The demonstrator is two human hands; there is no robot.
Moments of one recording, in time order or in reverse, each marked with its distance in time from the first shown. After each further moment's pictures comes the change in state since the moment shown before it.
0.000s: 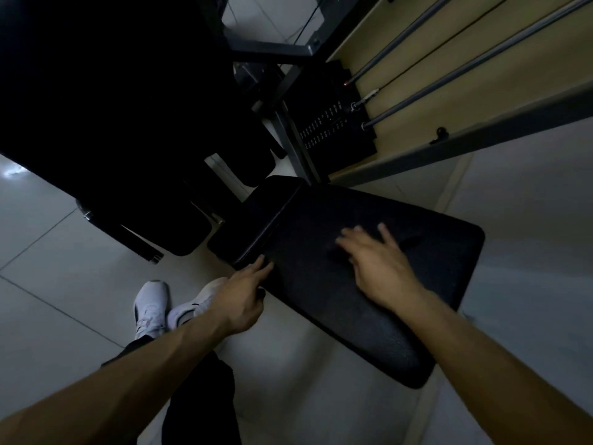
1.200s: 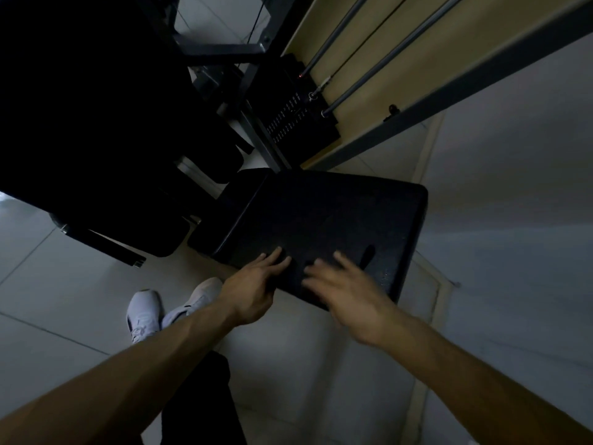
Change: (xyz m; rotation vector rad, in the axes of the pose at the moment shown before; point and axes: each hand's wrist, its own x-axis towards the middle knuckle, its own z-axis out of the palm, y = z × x) left_hand -0.021 0.070 0.005 0.113 -0.143 0.206; right_hand -0.108 -0.043 -0.006 -0.026 -0.001 -0.255
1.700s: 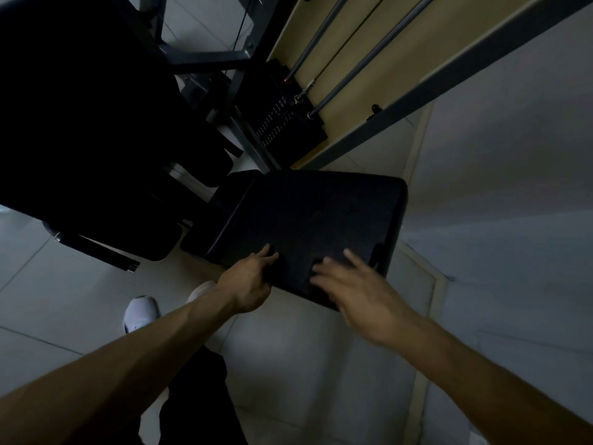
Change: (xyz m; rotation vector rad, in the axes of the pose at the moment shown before) left_hand 0.004 0.025 -0.012 0.032 -0.052 -0.104; right_hand -0.037 0.008 -0.014 -0.013 0.113 0.037
